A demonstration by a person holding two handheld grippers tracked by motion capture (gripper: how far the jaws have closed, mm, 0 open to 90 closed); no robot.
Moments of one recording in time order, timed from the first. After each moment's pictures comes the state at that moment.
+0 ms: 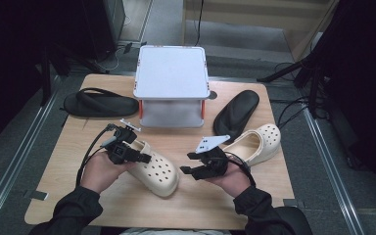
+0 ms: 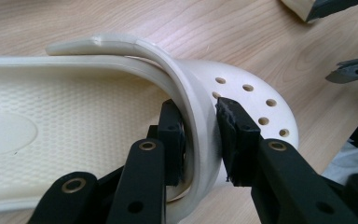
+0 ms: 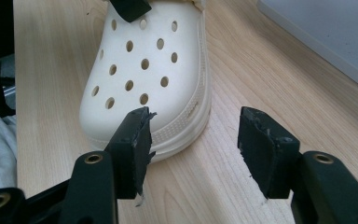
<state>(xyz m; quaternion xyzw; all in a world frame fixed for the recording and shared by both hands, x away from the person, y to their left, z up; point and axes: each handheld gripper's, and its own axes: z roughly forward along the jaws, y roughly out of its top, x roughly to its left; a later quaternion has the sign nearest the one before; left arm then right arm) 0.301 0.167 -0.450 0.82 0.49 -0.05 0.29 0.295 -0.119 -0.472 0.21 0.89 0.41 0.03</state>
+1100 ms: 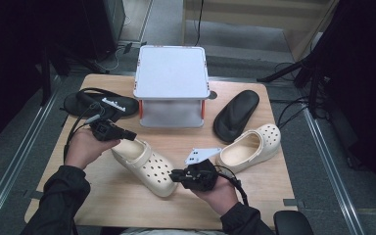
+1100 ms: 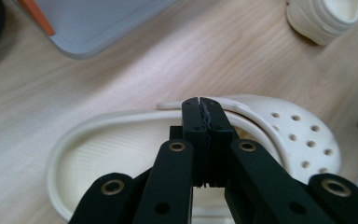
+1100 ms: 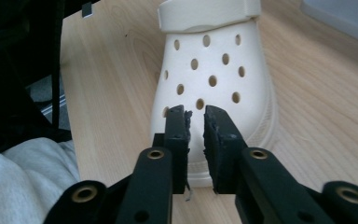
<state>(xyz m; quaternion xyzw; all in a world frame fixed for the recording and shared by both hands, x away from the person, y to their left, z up) 0.355 0.218 -0.433 0.84 0.44 -0.02 0.31 0.254 -0.091 -0.471 0.24 0.87 0.43 -0.01</state>
